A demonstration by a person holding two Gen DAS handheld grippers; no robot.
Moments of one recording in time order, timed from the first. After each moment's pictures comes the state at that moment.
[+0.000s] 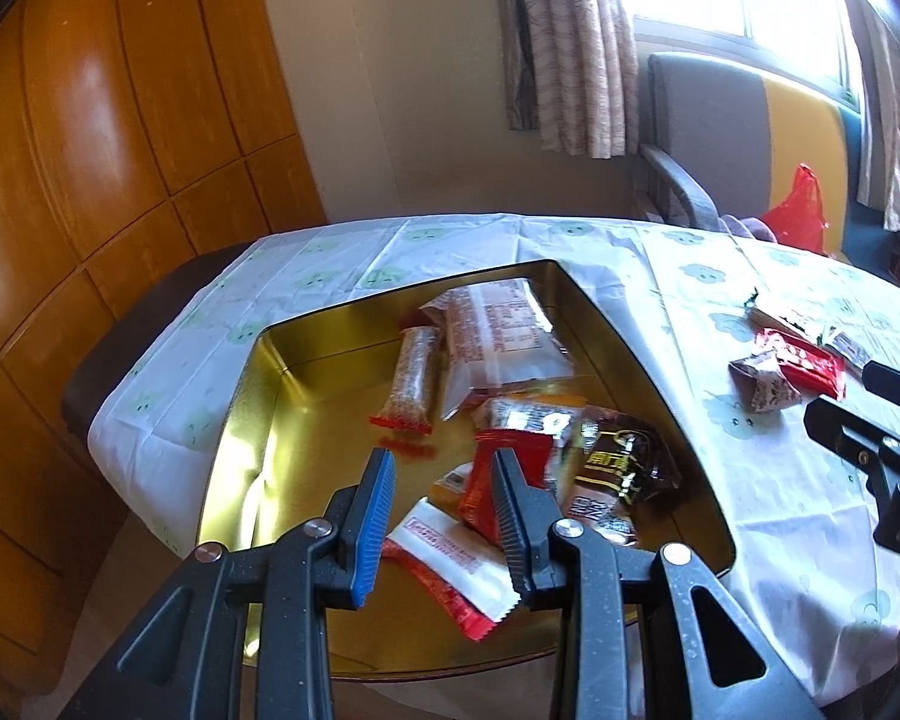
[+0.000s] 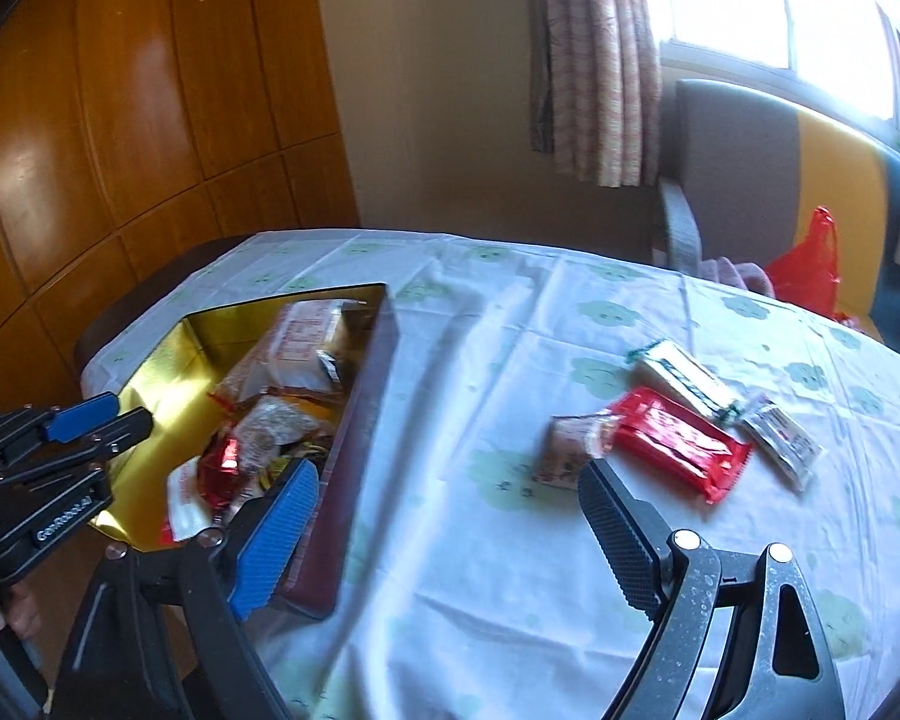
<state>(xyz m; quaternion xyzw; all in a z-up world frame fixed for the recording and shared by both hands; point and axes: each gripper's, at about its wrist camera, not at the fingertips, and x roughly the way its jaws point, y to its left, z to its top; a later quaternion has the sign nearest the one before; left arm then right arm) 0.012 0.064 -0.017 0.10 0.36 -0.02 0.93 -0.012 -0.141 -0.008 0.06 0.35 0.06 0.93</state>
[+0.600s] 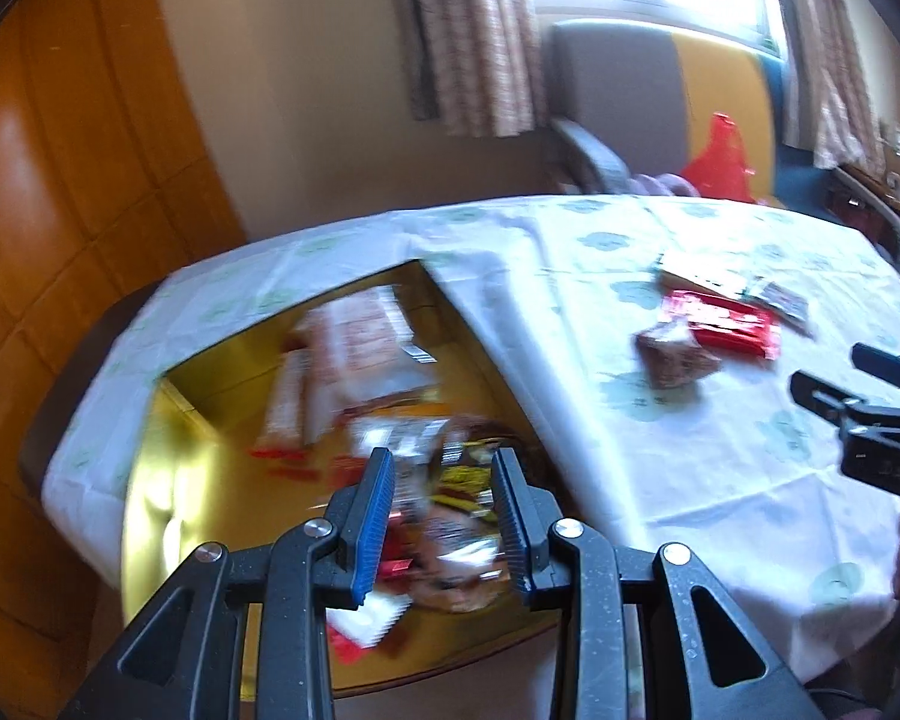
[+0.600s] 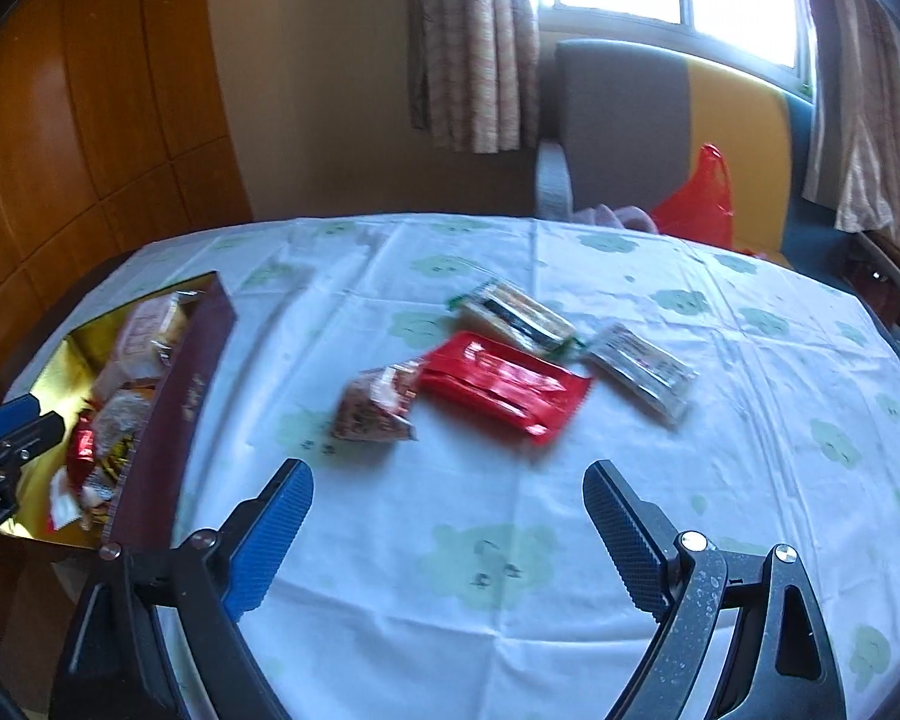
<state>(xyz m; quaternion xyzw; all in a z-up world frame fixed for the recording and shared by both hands) 0.016 -0.003 -0.021 0.14 0.38 -0.12 0.91 -0.027 -0.226 -0.041 0.08 0.38 -0.07 0.92</state>
